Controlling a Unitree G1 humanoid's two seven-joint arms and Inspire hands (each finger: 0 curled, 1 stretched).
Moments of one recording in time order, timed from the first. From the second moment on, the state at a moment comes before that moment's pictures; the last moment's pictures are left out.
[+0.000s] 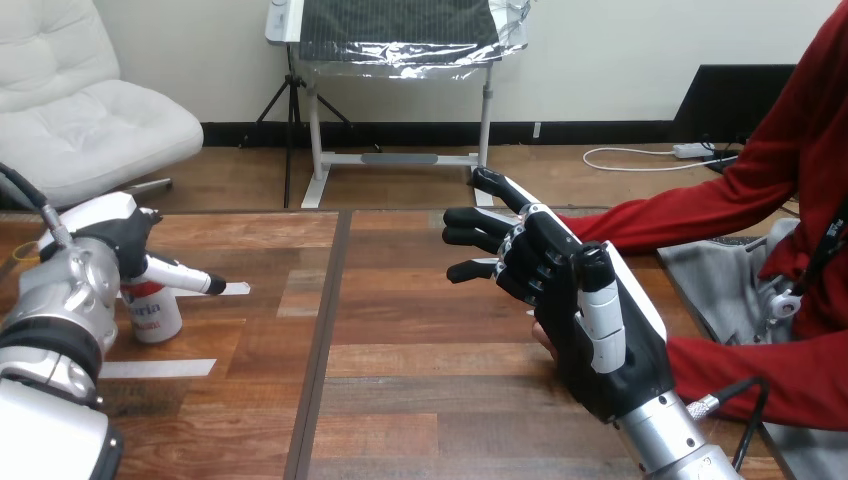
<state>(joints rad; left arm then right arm) -0.93 0.54 -0.39 1.33 0.62 0.07 -0.11 0.02 -0.09 0.05 0.12 0.27 -0.43 0.50</state>
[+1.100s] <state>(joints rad) -0.89 0.53 -0.43 1.33 0.64 0.08 -0.11 0.02 -0.09 0.05 0.07 0.29 -0.43 0.52</state>
